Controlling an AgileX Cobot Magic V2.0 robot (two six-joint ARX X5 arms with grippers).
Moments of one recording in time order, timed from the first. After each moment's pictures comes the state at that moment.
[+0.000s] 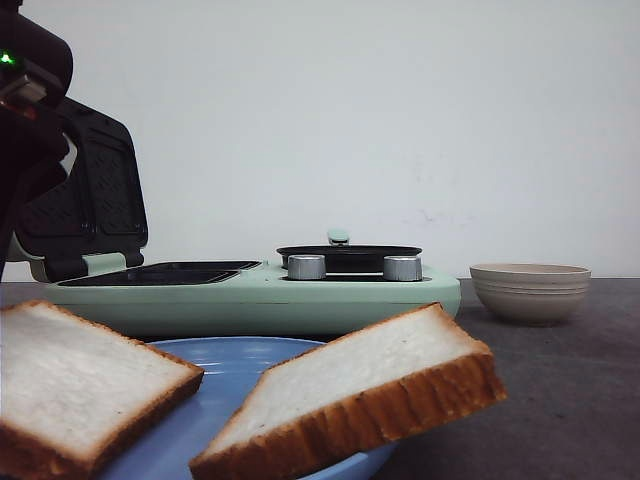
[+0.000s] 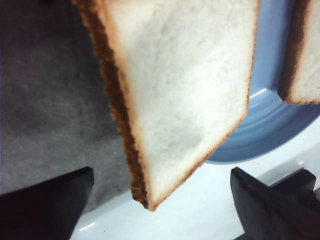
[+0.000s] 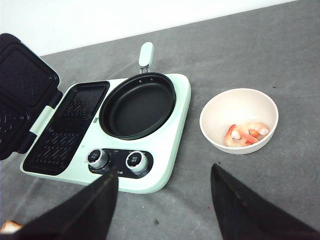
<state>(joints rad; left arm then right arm) -0.39 1.42 0.93 -1.18 0.42 -0.06 0.00 0.75 0.90 -0.60 -0.44 0.26</state>
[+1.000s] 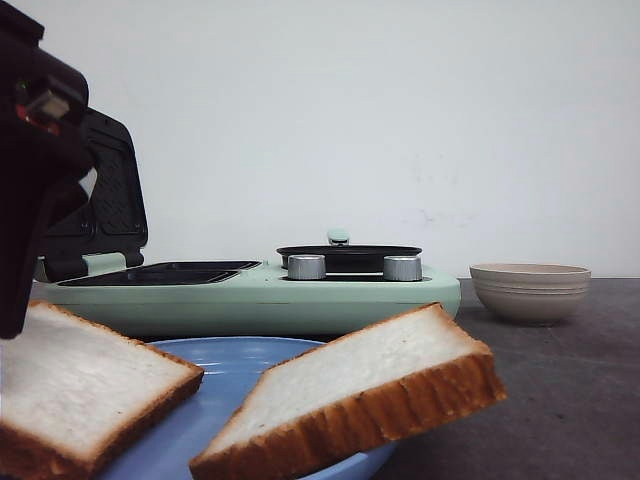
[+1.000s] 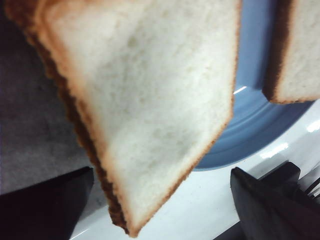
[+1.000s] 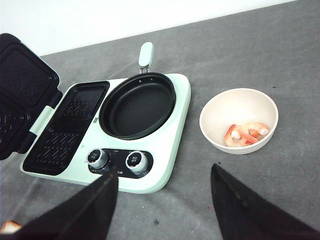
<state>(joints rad) -0.40 1.50 0.93 -1.15 0.49 -0.03 0.00 0.75 0.90 -0.60 -0.44 0.26</state>
